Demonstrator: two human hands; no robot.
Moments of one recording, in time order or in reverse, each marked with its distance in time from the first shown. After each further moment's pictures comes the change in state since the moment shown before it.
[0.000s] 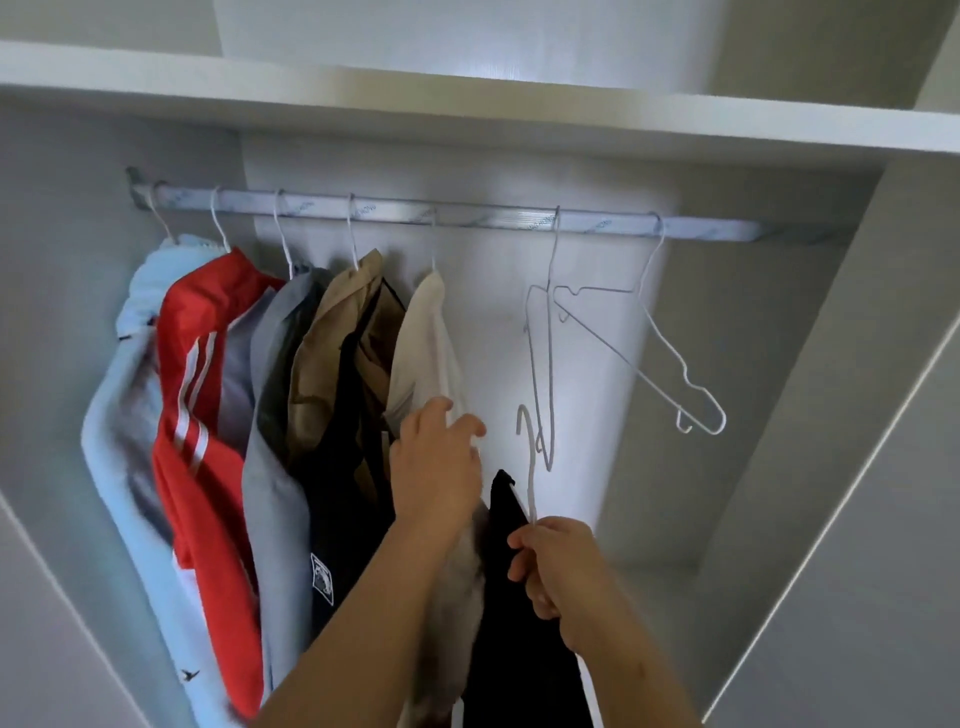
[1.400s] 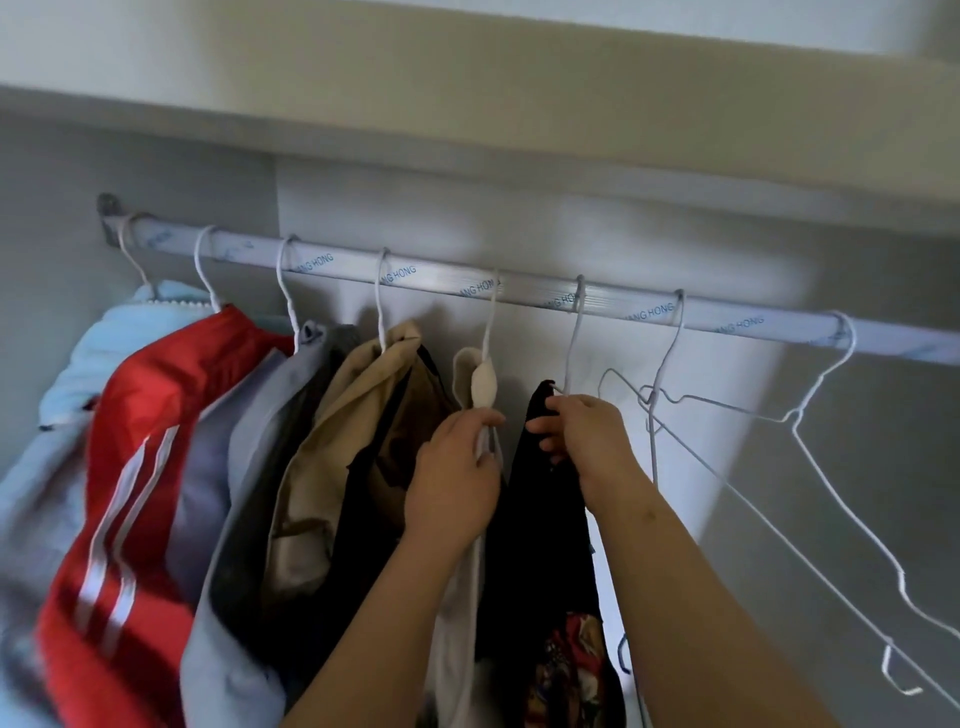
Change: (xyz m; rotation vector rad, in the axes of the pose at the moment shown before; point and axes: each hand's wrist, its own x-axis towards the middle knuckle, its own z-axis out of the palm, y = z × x) left_hand 0.181 -0.048 0.039 -0.525 0.036 -0.183; right_hand 0.214 -0.200 0.056 -0.040 0.032 -0.379
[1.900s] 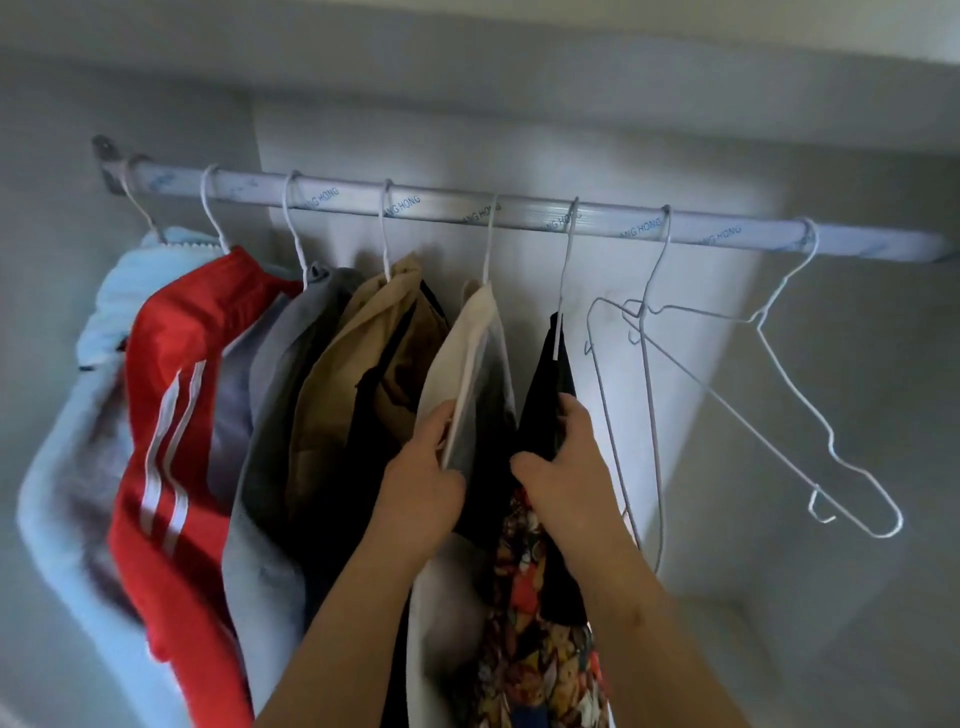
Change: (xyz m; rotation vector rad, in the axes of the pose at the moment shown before) left_hand -0.077 -0.027 -0.042 -0.230 -0.222 -0.189; right_hand -0.117 0.062 0.011 -0.207 -0.020 -0.155
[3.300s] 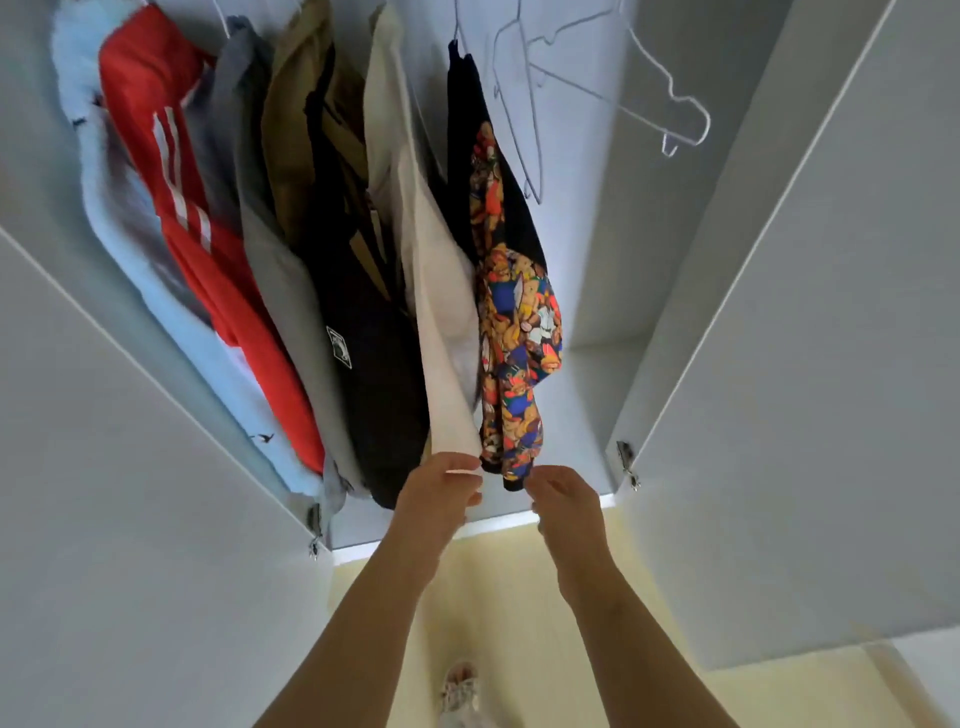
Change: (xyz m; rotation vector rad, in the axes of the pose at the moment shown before) left_hand -0.333 -0.077 0.008 -0.085 -0.222 -0.631; right_hand -0.359 0.131 0.016 0.203 0.186 0.638
